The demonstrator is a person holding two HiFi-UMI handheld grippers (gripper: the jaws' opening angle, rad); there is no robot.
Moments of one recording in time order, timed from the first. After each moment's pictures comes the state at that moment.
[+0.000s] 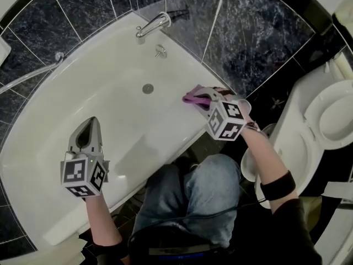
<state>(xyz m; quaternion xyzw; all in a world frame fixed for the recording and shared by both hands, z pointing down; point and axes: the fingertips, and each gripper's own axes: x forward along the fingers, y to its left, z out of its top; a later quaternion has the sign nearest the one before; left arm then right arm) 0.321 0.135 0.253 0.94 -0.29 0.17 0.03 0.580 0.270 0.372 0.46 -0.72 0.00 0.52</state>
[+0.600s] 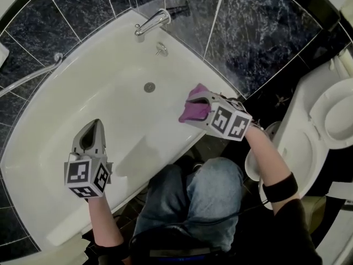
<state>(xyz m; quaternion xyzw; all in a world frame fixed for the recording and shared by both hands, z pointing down) 0.329 0.139 0.274 0.94 -0.28 0.19 0.02 0.527 0.275 0.371 0.42 -0.82 0.09 0.38</state>
